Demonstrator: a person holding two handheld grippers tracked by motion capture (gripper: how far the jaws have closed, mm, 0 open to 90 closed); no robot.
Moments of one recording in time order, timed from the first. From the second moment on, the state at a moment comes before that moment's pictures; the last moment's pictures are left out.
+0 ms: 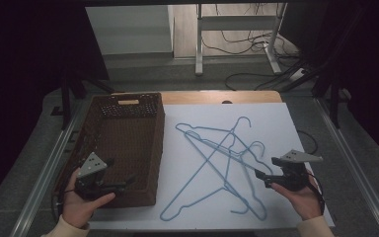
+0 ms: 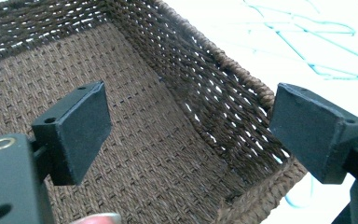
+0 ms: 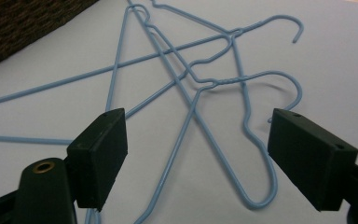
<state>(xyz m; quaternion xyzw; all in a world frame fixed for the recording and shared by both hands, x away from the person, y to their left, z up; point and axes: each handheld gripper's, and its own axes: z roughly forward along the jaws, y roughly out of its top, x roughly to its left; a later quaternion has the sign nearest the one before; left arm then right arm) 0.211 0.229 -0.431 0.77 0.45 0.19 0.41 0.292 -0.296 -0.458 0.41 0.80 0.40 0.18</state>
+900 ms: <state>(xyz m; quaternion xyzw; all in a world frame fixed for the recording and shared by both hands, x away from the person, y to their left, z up) 0.204 0.224 -0.433 0.78 0.44 0.18 0.41 0.310 -0.277 -0.466 0.41 0.82 0.36 0.16</state>
